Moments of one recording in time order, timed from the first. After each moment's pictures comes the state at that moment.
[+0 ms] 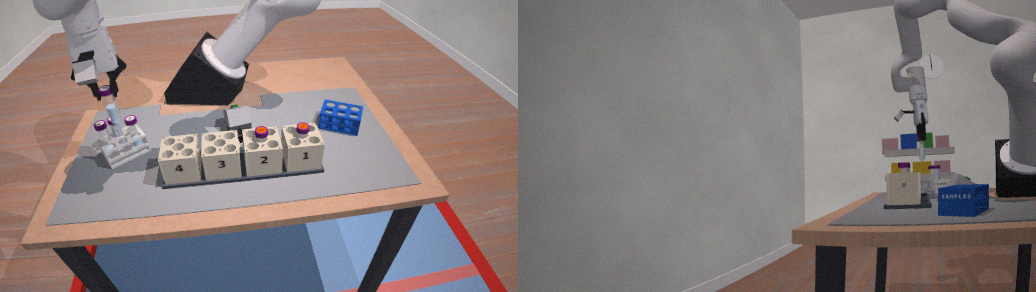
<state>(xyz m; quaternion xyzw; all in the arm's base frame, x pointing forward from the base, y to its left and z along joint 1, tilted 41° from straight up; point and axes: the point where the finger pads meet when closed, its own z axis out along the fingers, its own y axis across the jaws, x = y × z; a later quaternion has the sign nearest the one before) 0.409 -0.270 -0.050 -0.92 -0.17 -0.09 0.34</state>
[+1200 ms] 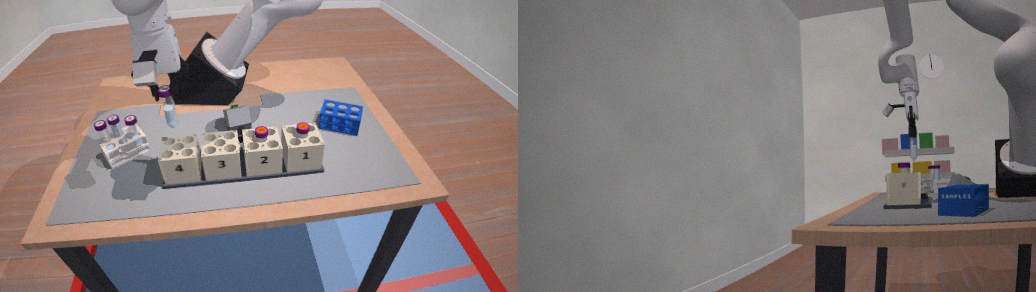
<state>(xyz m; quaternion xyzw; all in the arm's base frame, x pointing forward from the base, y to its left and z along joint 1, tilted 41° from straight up) 0.421 -0.149 0.056 -0.94 -0.07 -0.05 0.34</state>
